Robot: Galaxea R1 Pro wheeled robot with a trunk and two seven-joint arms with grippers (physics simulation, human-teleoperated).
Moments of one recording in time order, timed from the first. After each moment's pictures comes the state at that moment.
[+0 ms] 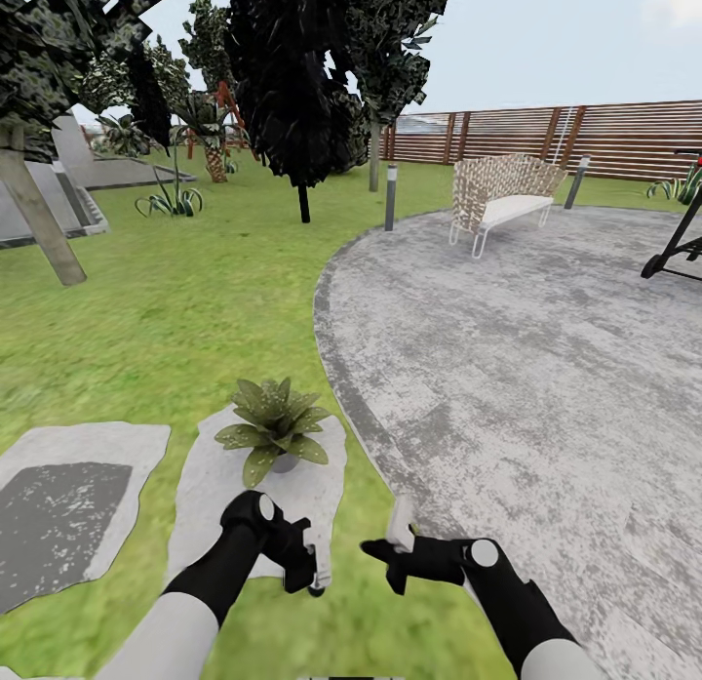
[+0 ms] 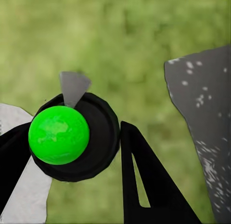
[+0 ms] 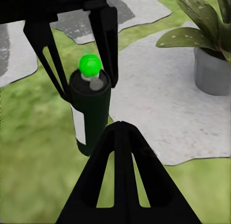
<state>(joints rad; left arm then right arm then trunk) -0.60 -0.14 -0.08 -0.83 -1.09 0.15 -1.18 -0.50 0.05 0.01 -0.75 0.46 -0.29 1.01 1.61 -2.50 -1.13</state>
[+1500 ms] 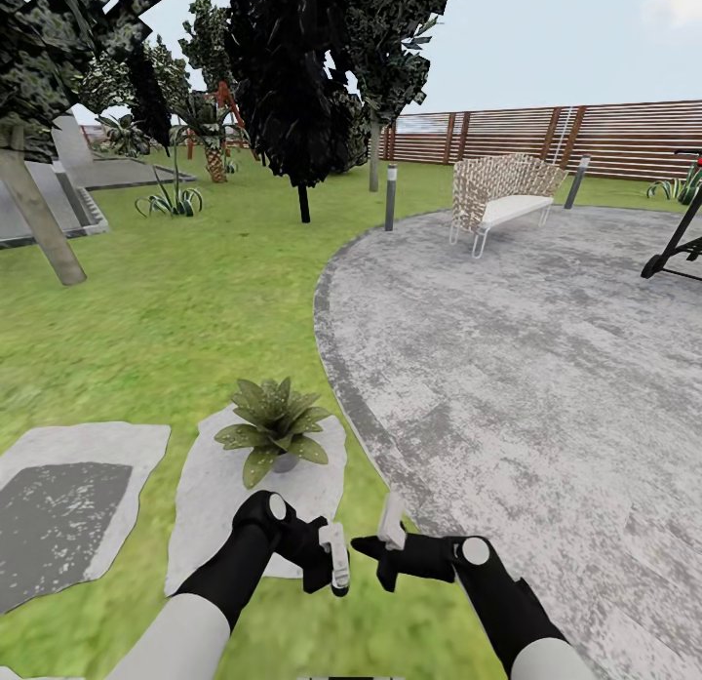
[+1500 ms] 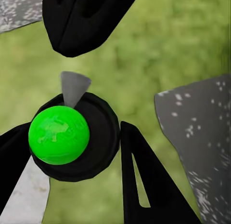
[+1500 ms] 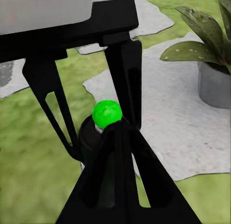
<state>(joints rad) -0.60 -0.17 -0.10 -0.84 -1.01 0.15 -1.17 -0.50 0.09 0.01 -0.76 0.46 -0.29 1.01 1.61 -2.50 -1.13</state>
